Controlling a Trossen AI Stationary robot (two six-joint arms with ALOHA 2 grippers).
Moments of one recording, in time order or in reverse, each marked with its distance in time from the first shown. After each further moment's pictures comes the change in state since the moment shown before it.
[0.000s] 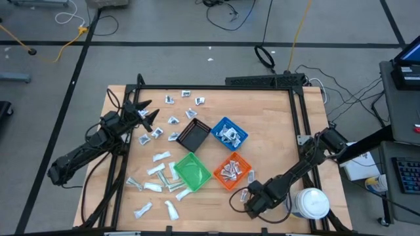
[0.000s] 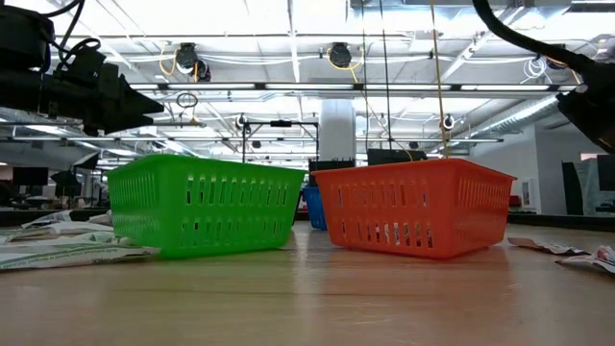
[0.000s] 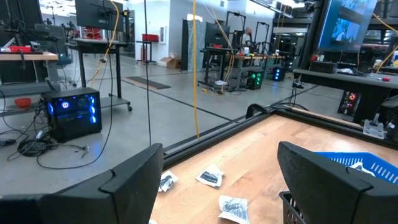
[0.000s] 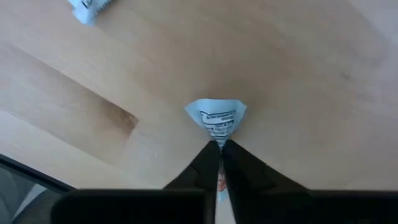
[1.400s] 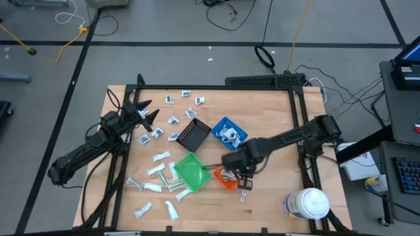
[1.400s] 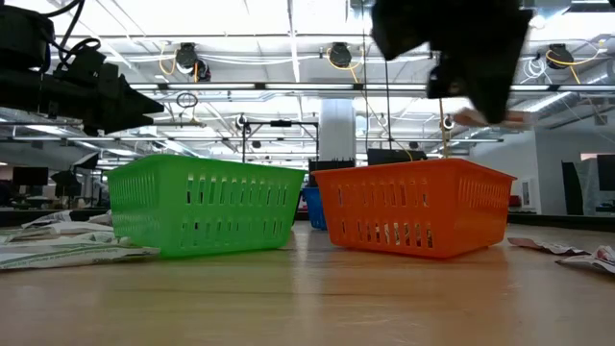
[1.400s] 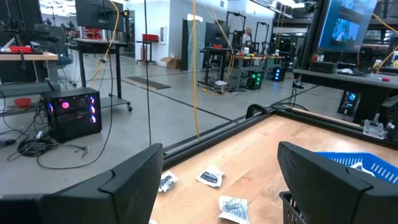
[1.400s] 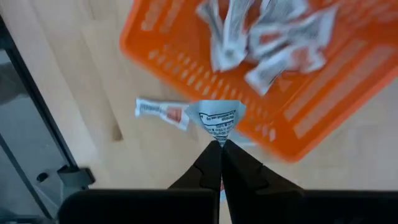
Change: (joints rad) left arm 0.000 0.000 0.000 0.000 0.000 0.000; right arm -0.425 -0.045 0.339 -0.482 0.009 -1.197
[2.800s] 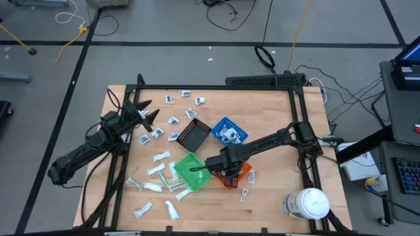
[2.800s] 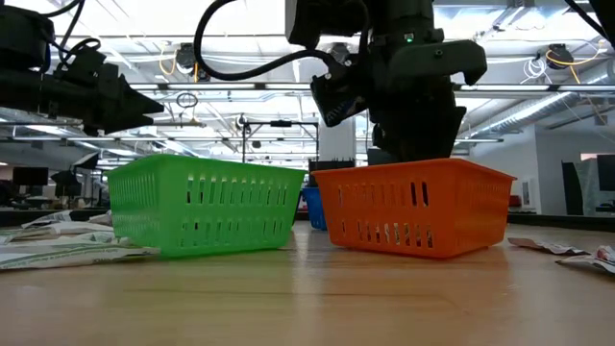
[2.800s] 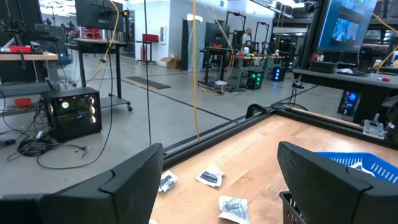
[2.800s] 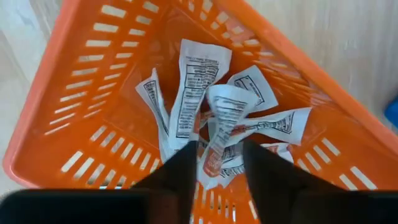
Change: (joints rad) left arm 0.000 0.000 0.000 0.000 0.000 0.000; right arm -0.043 0.279 0.148 0.017 0.153 -0.127
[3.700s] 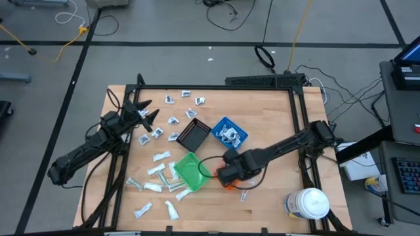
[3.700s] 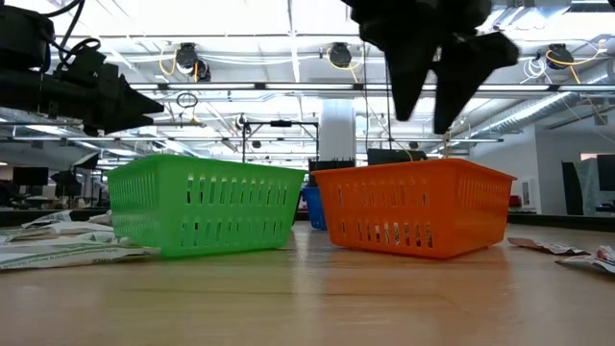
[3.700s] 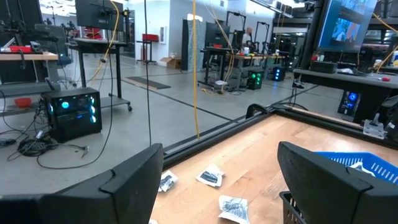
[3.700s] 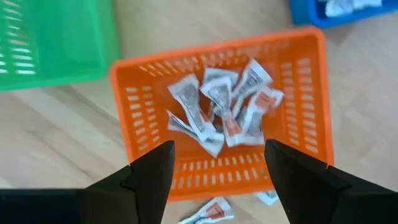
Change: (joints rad) left arm 0.000 0.000 0.000 -0.001 0.000 0.000; right arm 0.142 -0.183 -0.016 -0.006 0.246 0.937
